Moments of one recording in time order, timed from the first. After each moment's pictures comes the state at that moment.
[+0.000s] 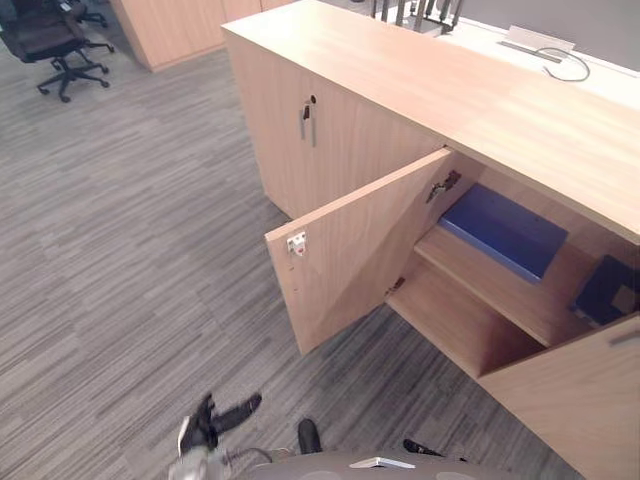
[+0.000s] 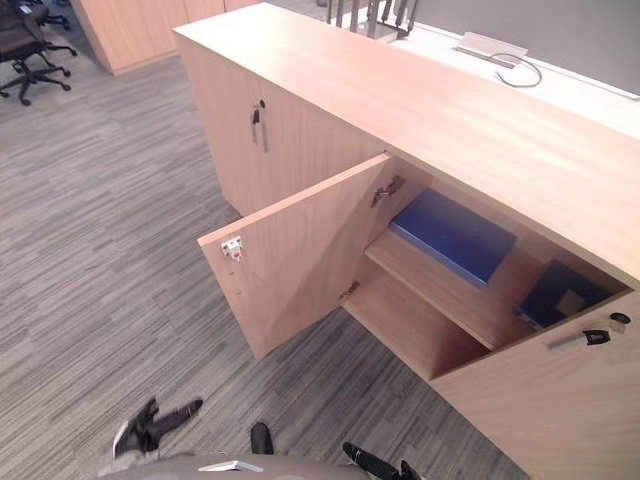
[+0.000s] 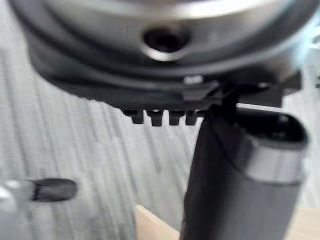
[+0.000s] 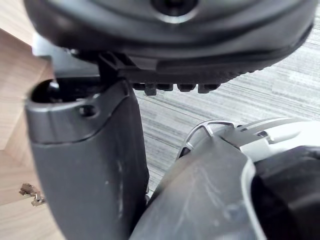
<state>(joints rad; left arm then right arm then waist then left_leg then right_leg) 0.21 0.05 0.28 0.69 -0.16 -0.06 0.02 0.13 -0.03 -0.46 1.14 -0.07 -0.03 -0.03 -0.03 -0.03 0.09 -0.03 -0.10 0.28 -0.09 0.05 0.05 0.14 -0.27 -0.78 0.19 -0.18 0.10</state>
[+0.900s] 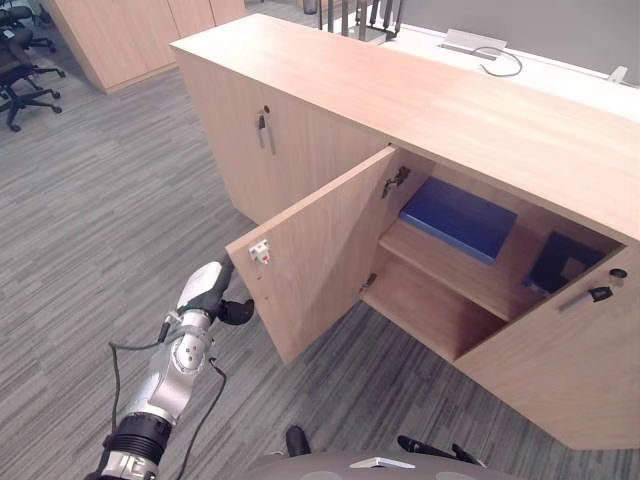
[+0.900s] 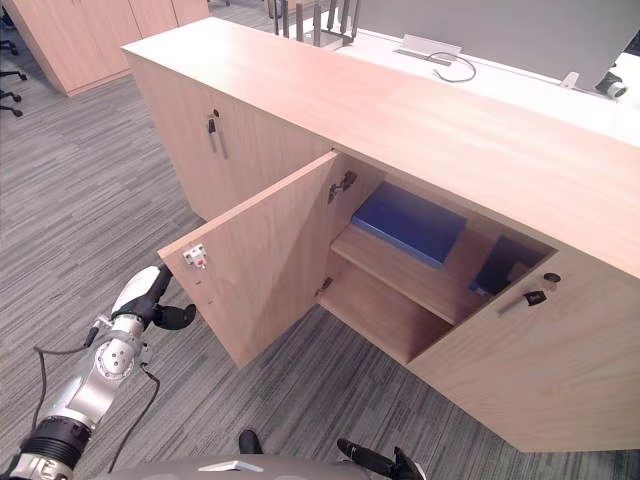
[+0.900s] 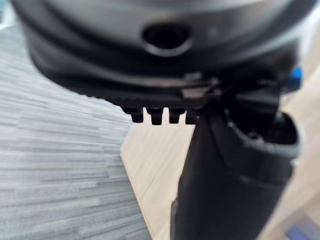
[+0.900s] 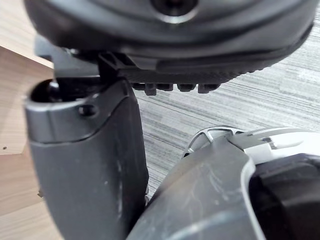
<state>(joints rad) -0.04 0.47 -0.16 0.31 0.56 -0.03 0.05 0.15 -0.05 -0.37 1.10 -0.07 -0.04 0.03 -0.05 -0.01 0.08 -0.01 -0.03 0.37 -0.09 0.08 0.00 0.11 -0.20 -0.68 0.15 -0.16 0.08</state>
